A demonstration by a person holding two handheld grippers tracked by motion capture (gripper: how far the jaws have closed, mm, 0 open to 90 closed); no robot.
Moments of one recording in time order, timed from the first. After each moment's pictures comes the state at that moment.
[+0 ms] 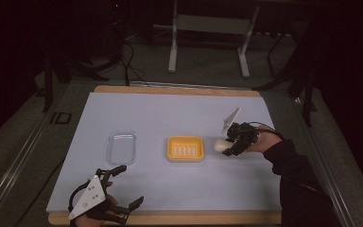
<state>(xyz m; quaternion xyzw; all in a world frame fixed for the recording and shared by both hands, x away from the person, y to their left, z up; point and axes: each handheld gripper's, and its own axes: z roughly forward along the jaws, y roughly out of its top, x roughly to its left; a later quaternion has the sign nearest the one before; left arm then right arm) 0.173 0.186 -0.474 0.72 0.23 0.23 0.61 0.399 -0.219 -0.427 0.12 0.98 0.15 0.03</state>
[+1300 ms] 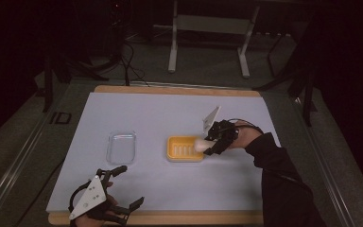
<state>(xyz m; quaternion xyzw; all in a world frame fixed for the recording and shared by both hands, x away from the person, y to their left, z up) 0.173 0.185 -0.474 0.72 0.22 0.23 0.61 0.402 -0.162 -0.425 0.02 0.98 0.19 0.01</state>
